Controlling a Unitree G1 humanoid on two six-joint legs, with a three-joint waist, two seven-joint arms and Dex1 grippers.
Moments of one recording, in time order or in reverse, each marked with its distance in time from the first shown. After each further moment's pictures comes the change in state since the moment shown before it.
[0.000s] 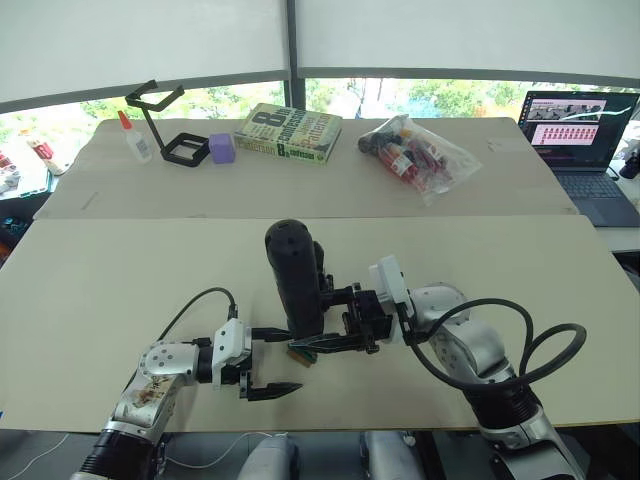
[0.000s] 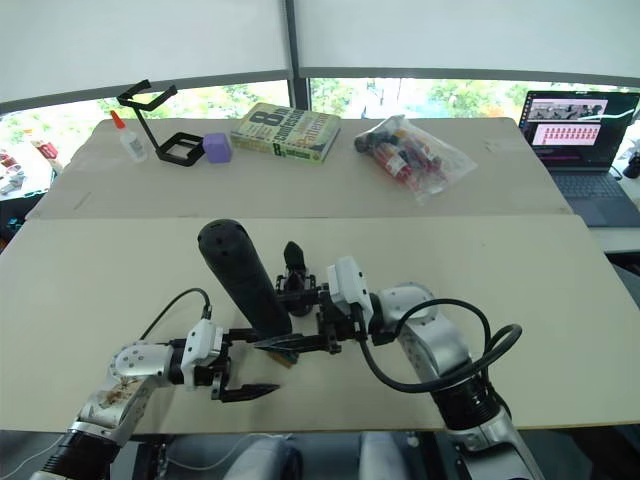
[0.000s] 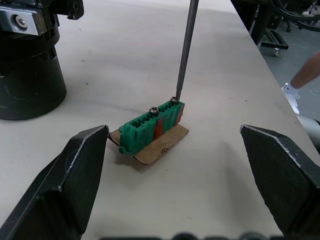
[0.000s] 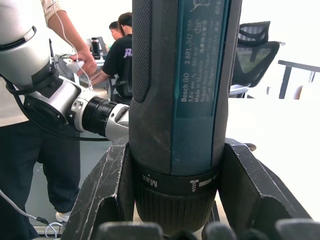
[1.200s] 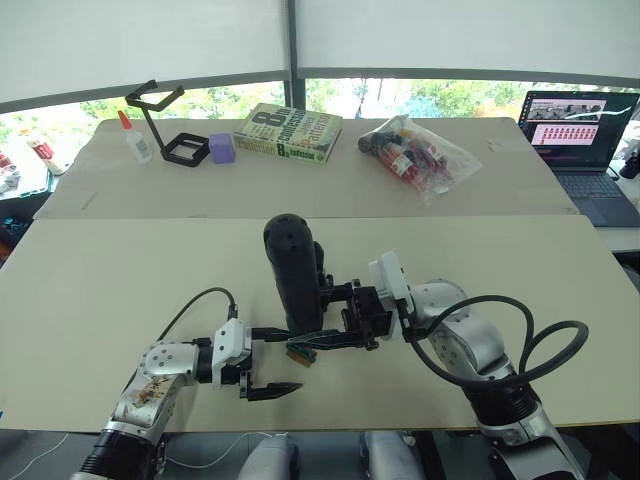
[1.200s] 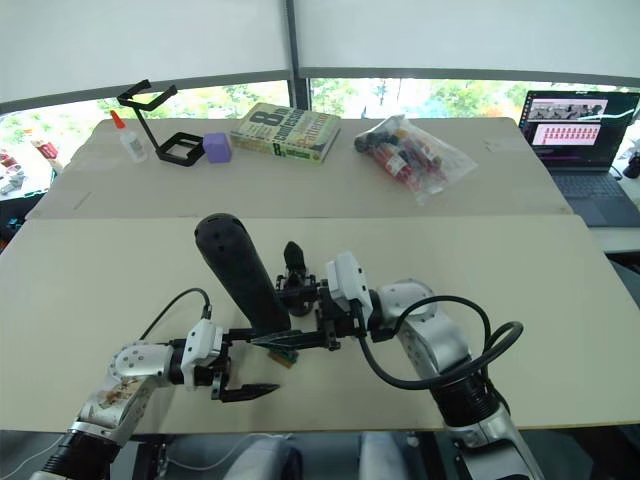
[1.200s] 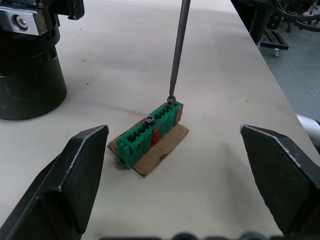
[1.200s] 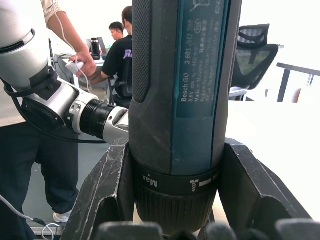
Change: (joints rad) left arm 0.000 0.000 0.000 0.000 -0.001 0.000 0.002; right arm -0.017 0.014 -0.004 0.000 0.002 0.004 -0.004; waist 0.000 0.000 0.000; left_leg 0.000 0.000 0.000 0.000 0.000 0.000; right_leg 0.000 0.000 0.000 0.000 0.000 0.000
